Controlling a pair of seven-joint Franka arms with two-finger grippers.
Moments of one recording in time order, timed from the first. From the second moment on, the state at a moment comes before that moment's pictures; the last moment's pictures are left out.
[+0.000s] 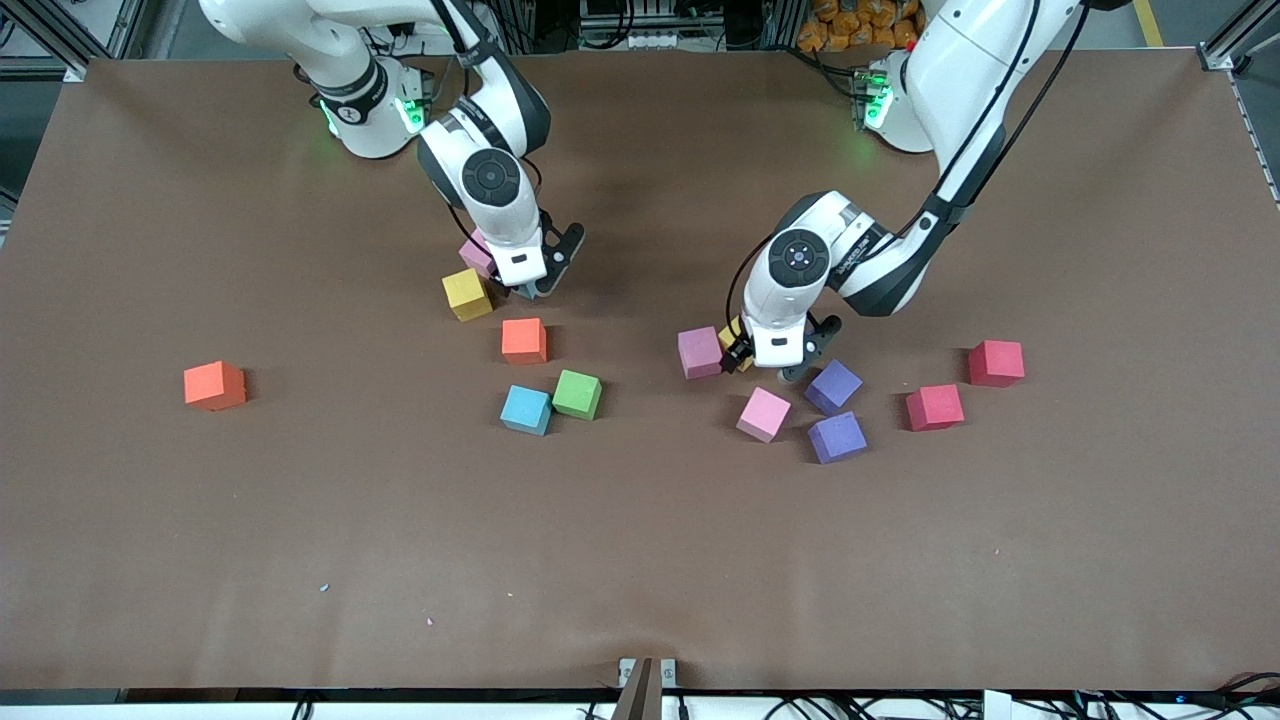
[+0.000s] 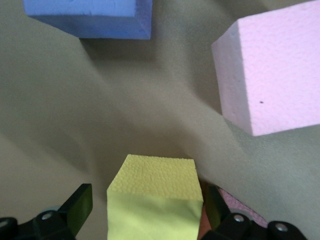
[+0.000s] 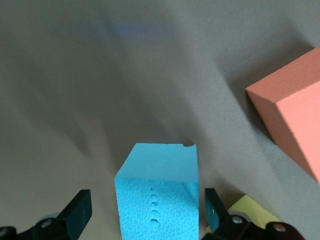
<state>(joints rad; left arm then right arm) -0.23 0.54 -0.40 -2.02 0.24 2.46 -1.63 0.74 0.25 0.00 -2.35 0.10 2.41 -0.40</state>
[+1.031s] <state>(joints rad) -0.24 0.53 -0.40 -1.99 0.25 2.46 -1.75 0.75 0.26 0.00 -2.38 0.10 2.47 -0.46</state>
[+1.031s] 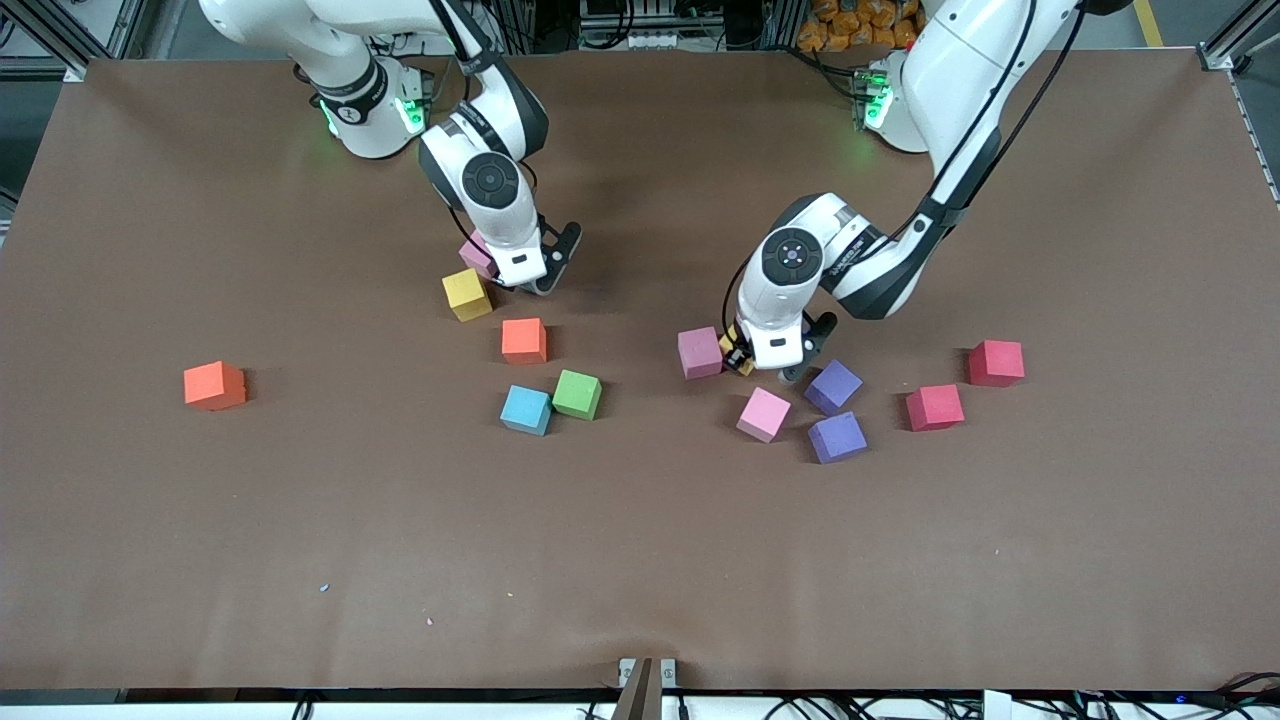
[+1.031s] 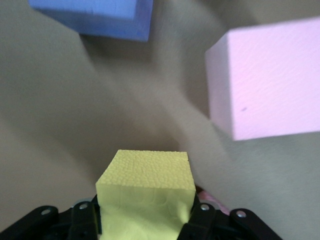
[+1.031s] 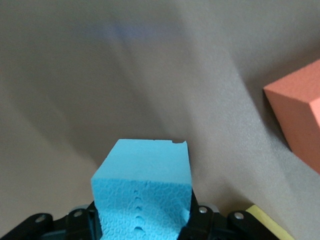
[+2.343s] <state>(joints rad) -0.12 0.33 -0.46 -2.05 0.11 2.30 -1.97 1.09 0.39 0.01 -2.02 0.05 2.41 -0.35</state>
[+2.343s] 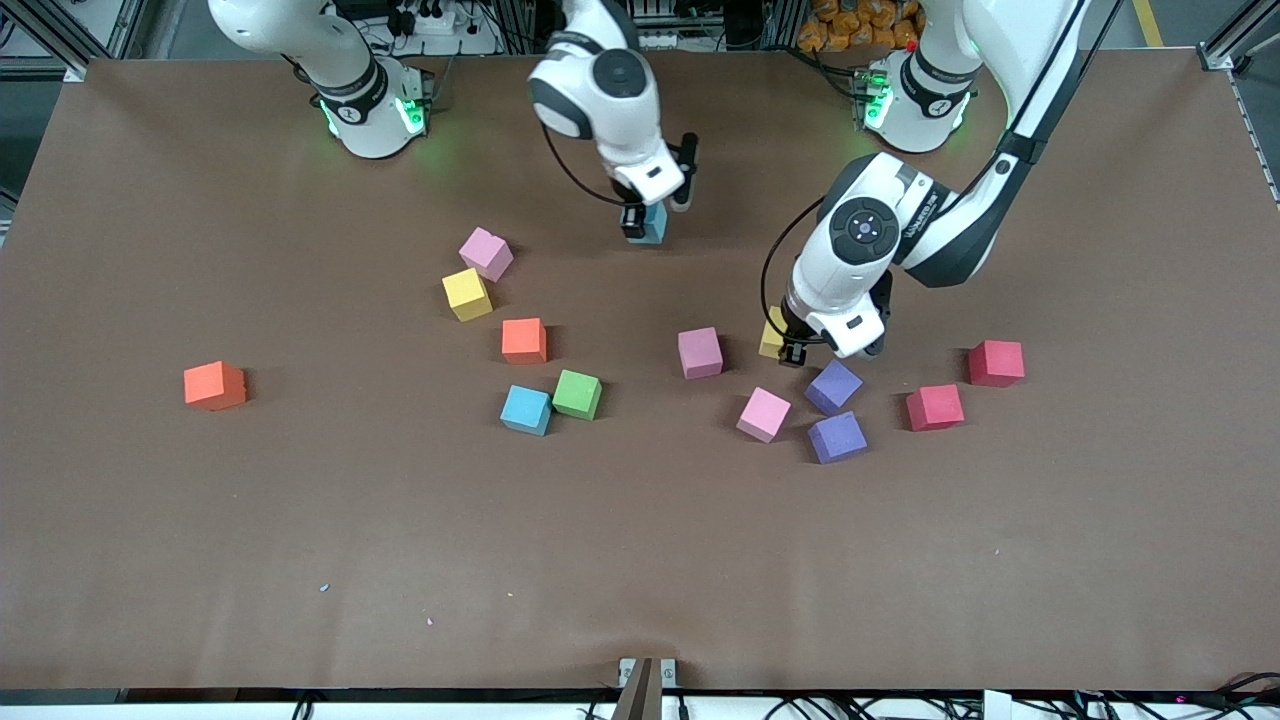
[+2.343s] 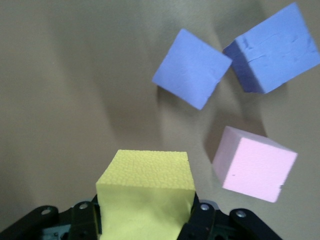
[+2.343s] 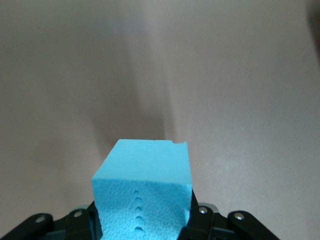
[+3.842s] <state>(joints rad) -0.11 0.32 -0.47 -2.09 0.11 2.31 -1.97 1.06 0.65 -0.01 -1.71 -0.08 2.25 -0.37</state>
